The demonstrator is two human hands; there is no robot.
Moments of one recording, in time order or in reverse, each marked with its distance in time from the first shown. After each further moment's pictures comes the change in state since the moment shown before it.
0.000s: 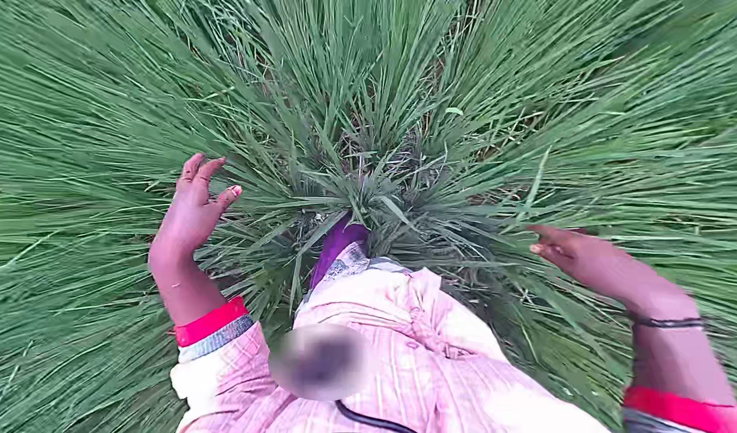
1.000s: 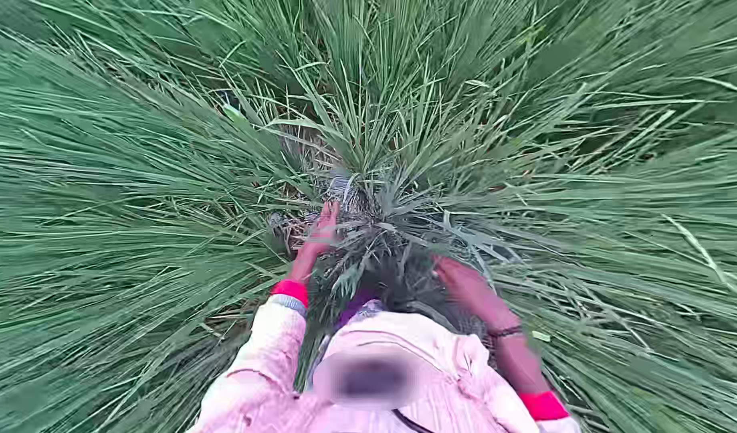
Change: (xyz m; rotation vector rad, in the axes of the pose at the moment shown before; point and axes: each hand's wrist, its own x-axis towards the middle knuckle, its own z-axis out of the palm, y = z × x) left_hand 0.423 -0.052 0.092 -0.205 -0.366 -0.061; right_hand 0.423 -0.278 -0.132 0.071 -0.233 -0.203
